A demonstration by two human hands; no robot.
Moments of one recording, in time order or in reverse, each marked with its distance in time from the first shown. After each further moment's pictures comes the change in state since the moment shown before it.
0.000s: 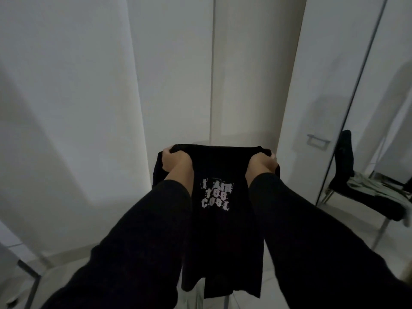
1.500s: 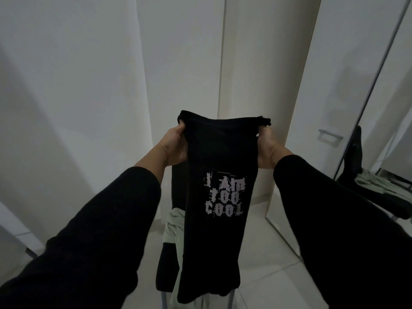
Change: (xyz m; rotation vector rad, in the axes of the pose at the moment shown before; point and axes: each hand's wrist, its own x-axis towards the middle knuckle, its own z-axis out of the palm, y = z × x) left_hand 0.063 0.027 -0.042 -0.033 -1.138 -0.121; right_hand 0.010 -0.015 0.027 -0.111 -0.916 0.267
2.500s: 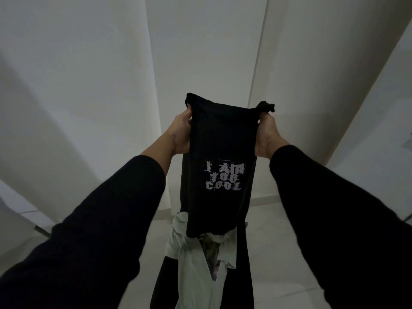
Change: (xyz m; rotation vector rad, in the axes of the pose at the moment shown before) left_hand 0.230 -0.005 -0.120 -0.034 0.197 -0.094; right_hand 0.318 -0.002 -0.030 0.142 -0.059 0.061
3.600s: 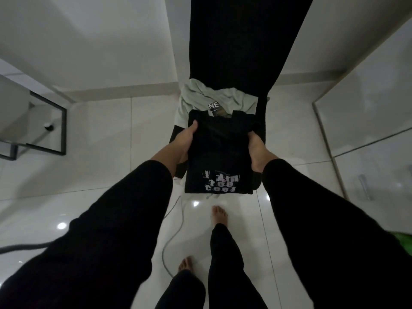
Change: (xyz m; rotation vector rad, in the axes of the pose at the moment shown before) left_hand -0.084 -0.385 -0.107 -0.175 0.436 -0.633; right_hand -0.074 0.400 -0.116 -0.201 0.416 0.635
